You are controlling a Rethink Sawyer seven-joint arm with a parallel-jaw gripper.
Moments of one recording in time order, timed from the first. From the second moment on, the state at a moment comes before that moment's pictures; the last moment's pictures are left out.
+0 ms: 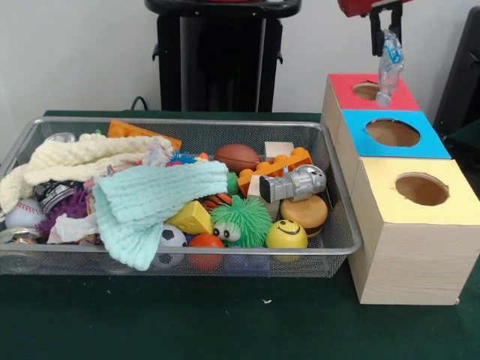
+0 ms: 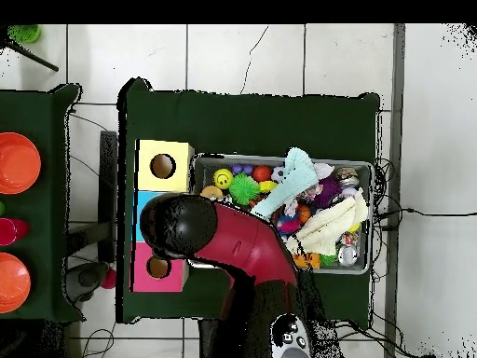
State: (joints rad) arm -0.08 -0.89 0.01 1.84 0.38 0.78 1.32
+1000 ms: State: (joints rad) arm -0.07 -0.86 0.01 1.84 0.39 0.73 1.32
